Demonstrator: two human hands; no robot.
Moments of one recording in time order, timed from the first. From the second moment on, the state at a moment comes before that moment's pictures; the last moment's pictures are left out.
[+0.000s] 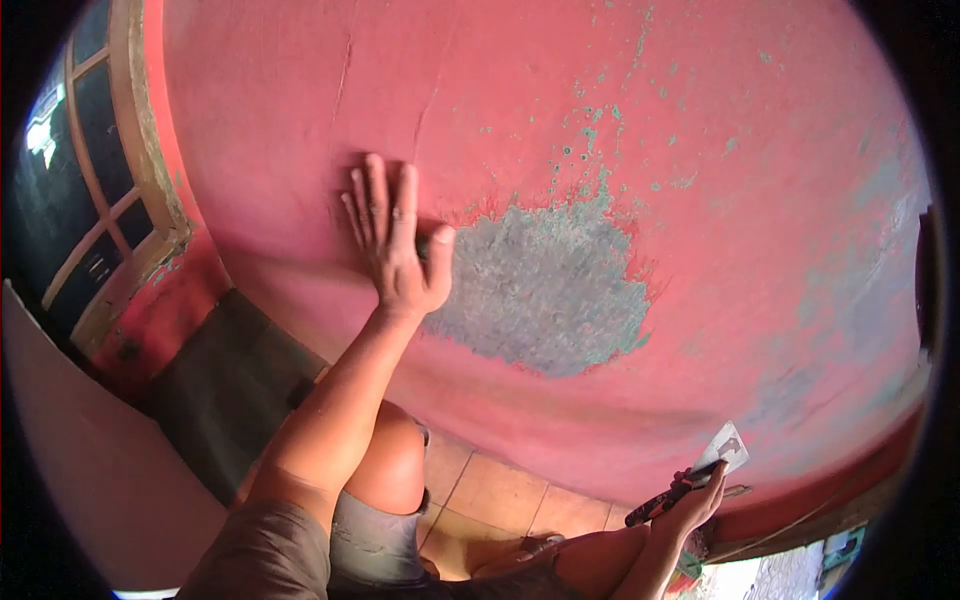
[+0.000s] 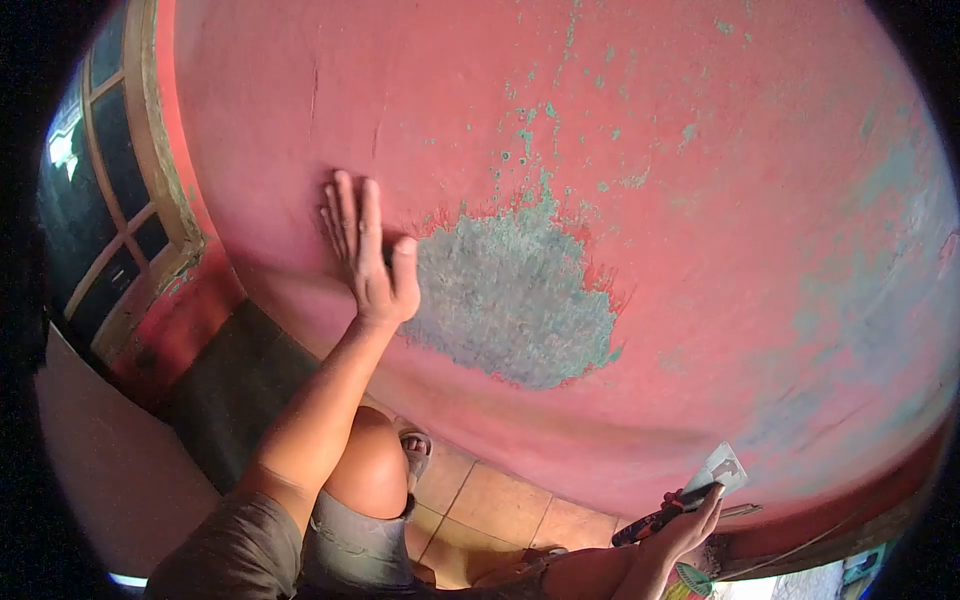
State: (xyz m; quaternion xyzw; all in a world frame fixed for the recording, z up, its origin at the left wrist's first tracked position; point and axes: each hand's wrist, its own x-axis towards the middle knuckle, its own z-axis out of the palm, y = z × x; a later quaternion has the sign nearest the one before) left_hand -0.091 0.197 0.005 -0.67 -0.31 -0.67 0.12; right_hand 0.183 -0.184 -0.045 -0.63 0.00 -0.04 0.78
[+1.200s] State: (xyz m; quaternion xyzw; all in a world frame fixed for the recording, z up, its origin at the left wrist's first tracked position) left_hand -0.059 0.151 -0.030 -0.82 -0.22 -0.52 0.08; right_hand 0.182 -0.171 -0.051 -0.61 -0.02 -0.02 0.79
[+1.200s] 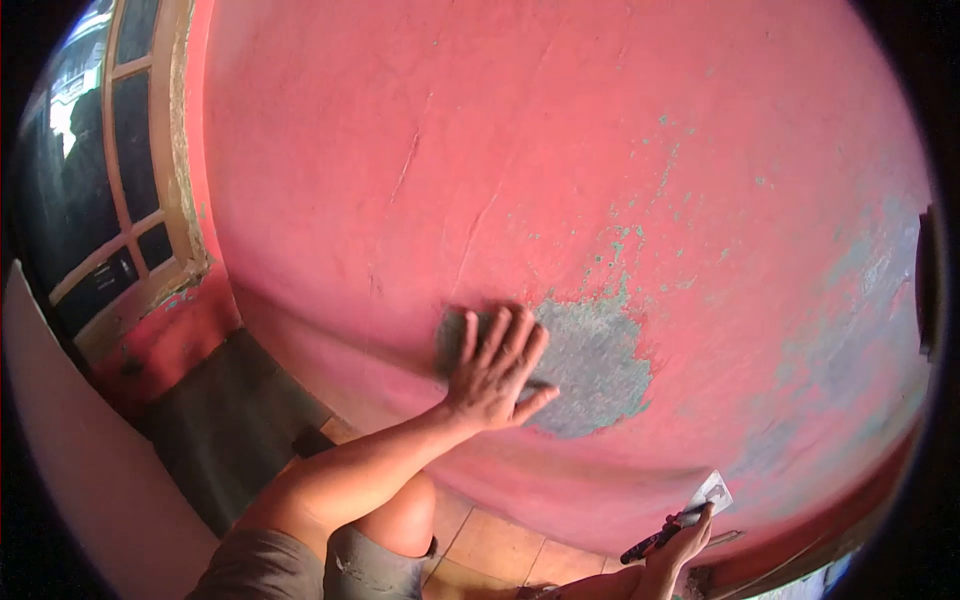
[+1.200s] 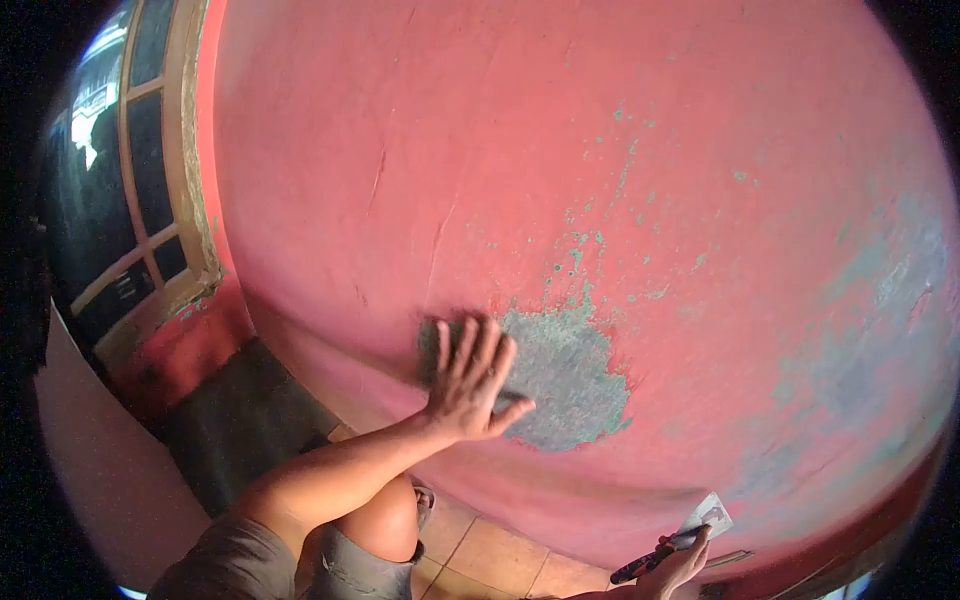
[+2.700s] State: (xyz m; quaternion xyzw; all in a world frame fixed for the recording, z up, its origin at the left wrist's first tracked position) left_hand -0.036 0.078 -0.001 -0.88 0.12 -0.47 -0.01; right_hand 0.171 -0.181 -0.065 -0.52 -0.19 0.07 0.83
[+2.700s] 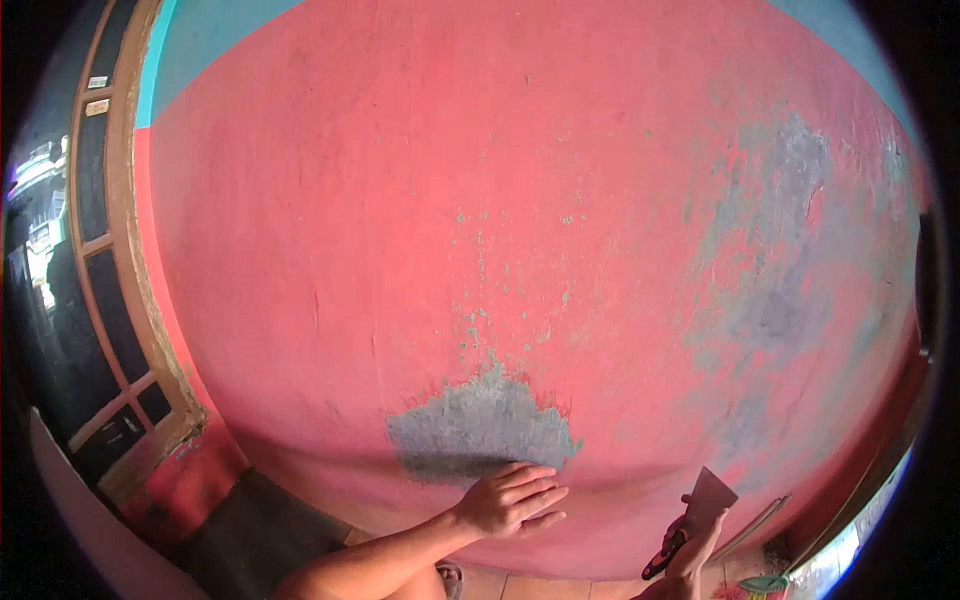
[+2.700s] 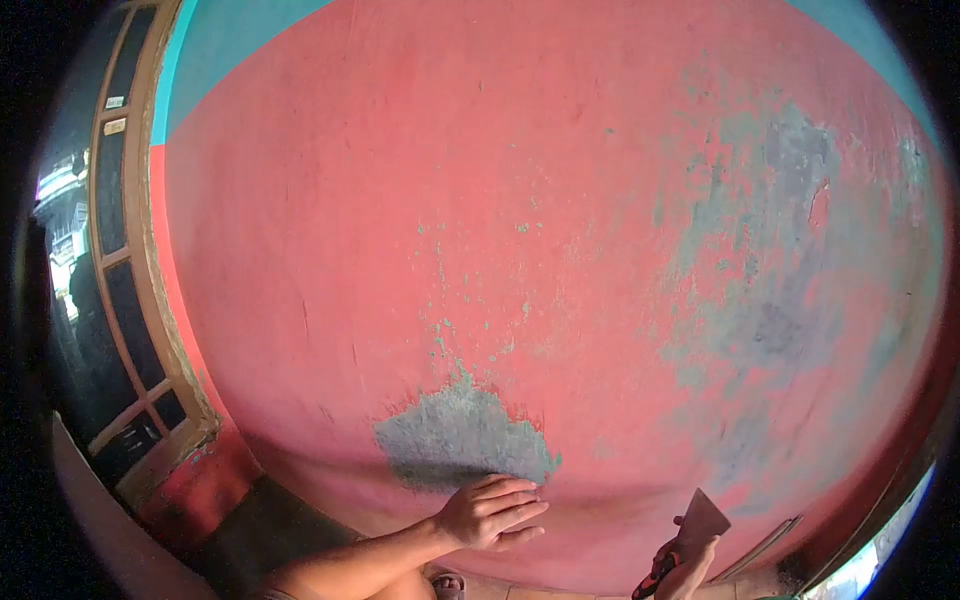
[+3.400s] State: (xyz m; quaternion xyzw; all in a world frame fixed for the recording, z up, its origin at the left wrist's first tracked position) left_hand -0.034 0.073 0.106 -0.61 -0.12 -0.50 -0.61; right_hand 0.037 -0.023 0.117 -0.41 -0.34 0.29 0.80
